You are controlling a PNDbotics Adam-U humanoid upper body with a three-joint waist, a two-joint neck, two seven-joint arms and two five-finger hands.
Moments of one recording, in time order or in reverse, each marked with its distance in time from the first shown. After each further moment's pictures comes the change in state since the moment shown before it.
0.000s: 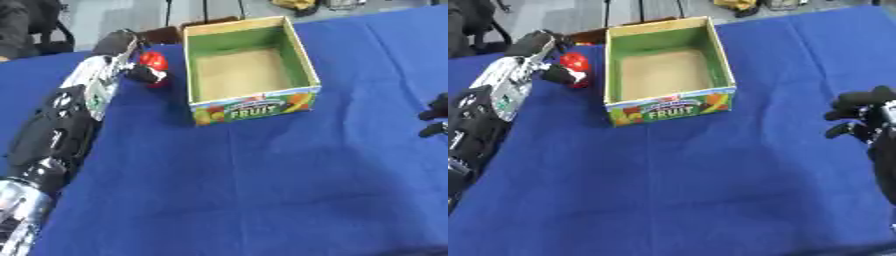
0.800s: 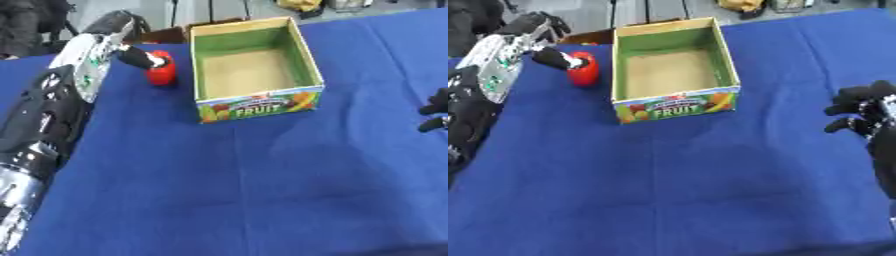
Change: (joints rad) left arm -0.029 0.019 0.000 -0.026 0.014 -0.042 -0.089; right arm 0.008 0.000 0.000 0.000 0.000 -0.001 -0.002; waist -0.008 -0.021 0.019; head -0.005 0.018
